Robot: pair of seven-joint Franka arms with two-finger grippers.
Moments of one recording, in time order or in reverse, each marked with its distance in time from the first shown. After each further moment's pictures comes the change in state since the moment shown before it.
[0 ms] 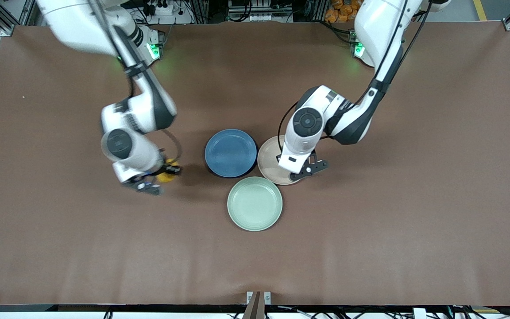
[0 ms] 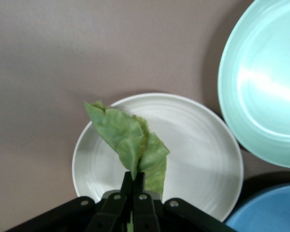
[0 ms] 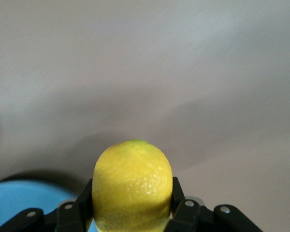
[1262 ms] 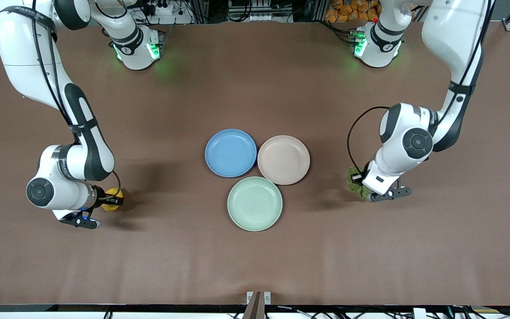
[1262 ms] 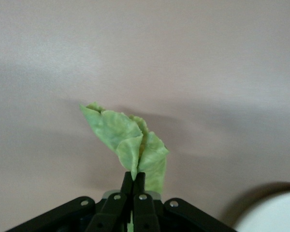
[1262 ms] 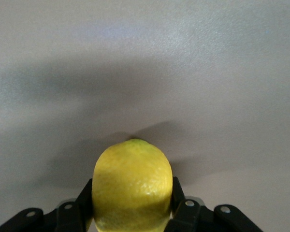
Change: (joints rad) left arm 0.357 -0.178 0.001 -0.191 0.000 0.108 0.513; right arm -0.417 0.272 -0.033 0.239 -0.038 -0.014 -0.546
